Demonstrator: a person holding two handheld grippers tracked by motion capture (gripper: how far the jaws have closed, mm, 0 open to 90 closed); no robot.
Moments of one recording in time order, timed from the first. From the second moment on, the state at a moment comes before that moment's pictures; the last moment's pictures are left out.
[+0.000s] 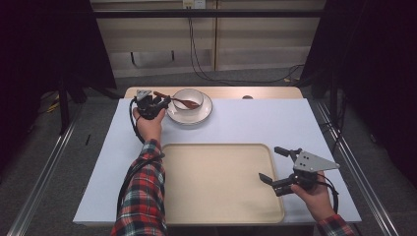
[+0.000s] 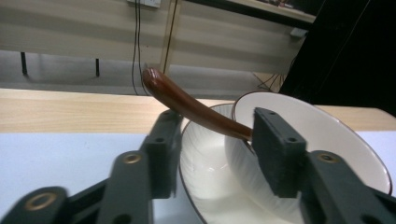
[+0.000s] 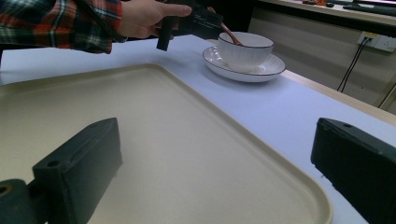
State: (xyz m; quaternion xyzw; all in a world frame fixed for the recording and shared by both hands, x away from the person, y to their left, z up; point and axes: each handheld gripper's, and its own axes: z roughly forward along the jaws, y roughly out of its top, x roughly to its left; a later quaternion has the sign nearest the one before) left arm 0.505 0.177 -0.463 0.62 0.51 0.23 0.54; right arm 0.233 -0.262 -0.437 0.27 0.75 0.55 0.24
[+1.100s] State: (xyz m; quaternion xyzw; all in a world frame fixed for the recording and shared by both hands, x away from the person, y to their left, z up) left arm 0.519 0.164 -0.466 0.57 0.53 0.21 0.59; right arm 0.234 -0.262 -0.437 0.27 0.76 0.55 0.23
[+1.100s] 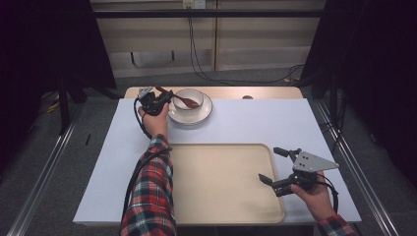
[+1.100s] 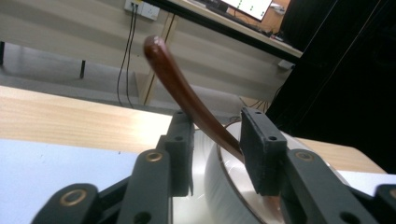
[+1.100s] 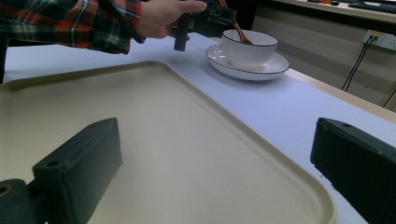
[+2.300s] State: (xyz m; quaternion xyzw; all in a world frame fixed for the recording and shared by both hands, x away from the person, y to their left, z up) left arm 0.509 0.157 -0.410 0.55 0.47 0.19 0.66; right arm 0.234 -0.261 -0.438 0.26 0.76 0.55 0.22
